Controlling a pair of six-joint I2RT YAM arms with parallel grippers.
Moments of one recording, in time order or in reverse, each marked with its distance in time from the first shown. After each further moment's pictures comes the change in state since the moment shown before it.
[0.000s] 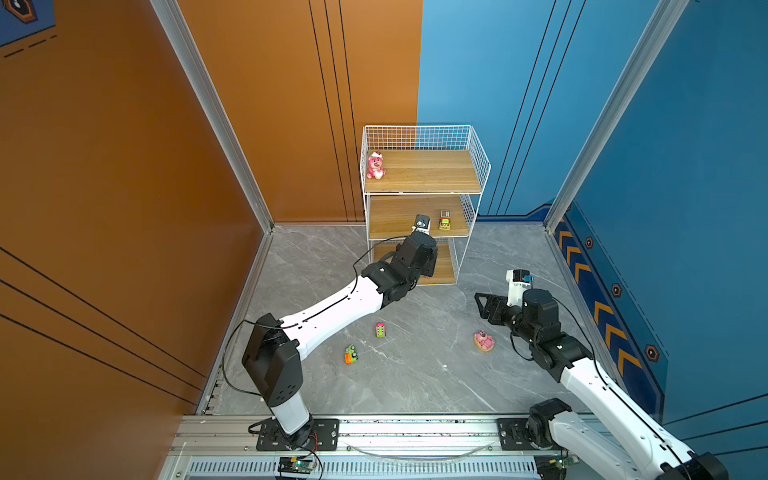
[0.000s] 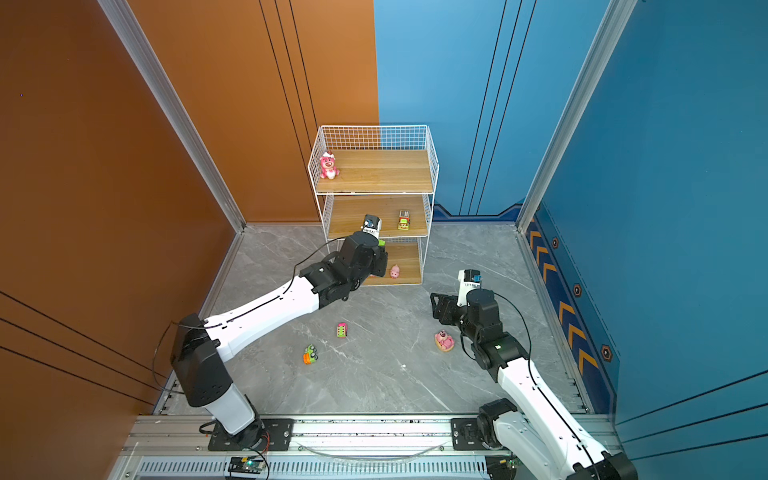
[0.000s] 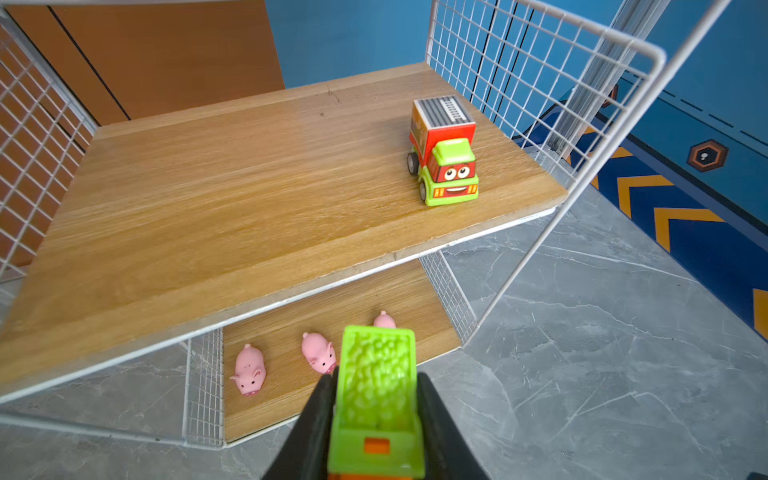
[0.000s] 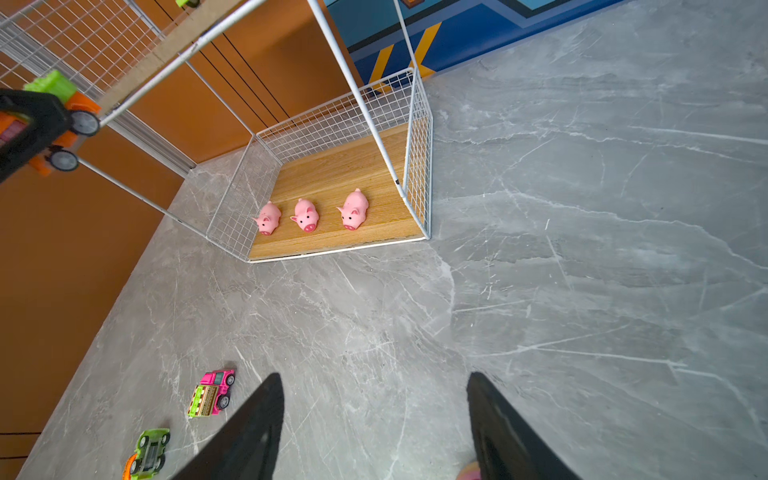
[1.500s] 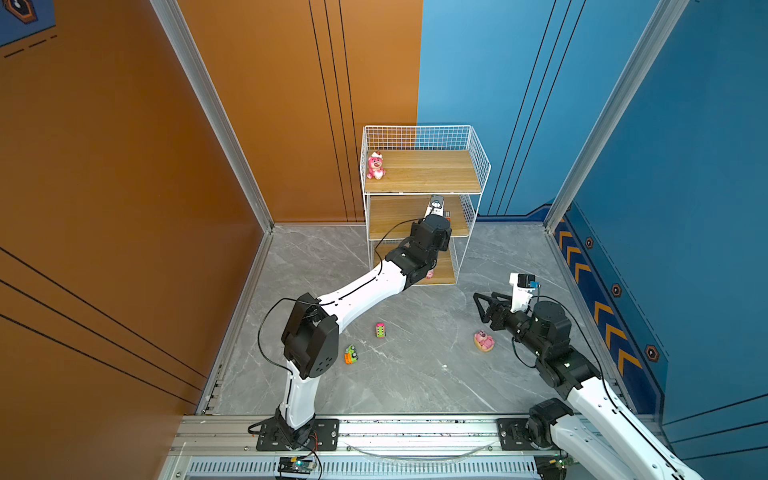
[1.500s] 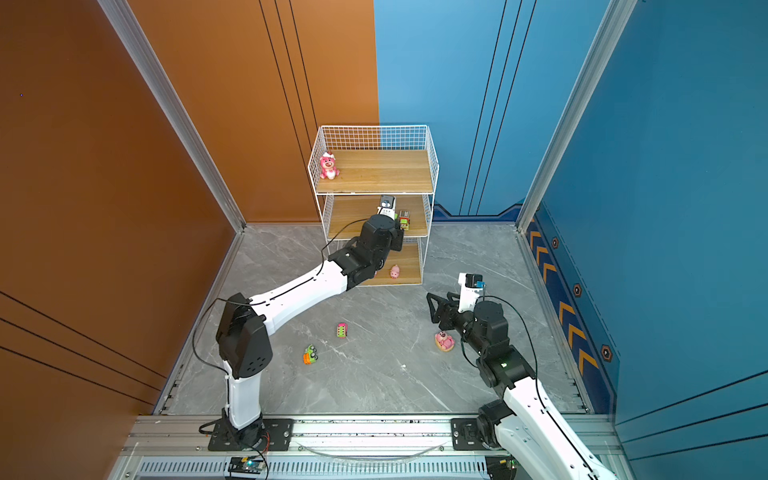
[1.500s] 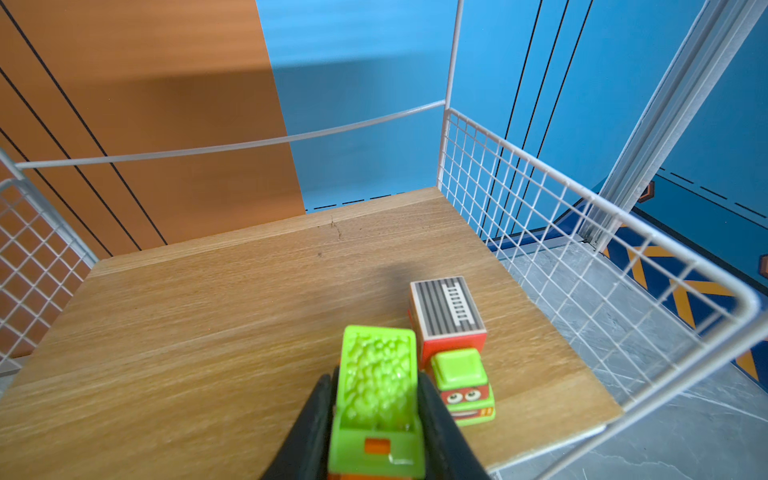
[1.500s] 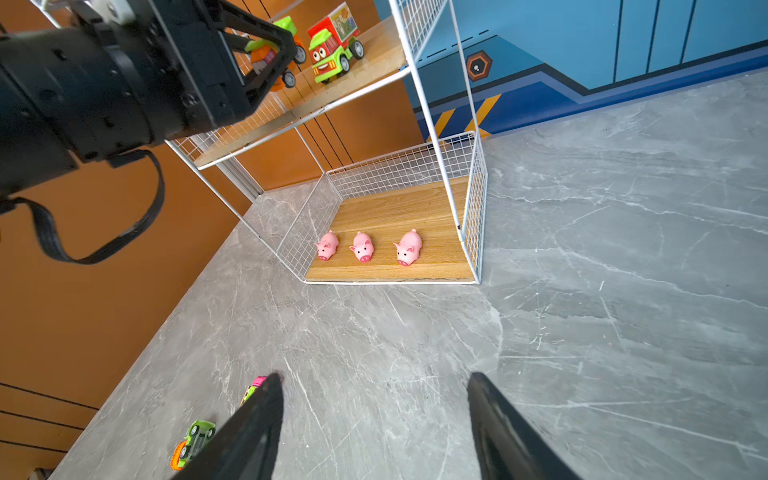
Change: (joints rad) left arm 0.029 0.270 0.262 0.221 -0.102 0.119; right arm 0.039 -0.167 -0.084 0.126 -0.050 -0.026
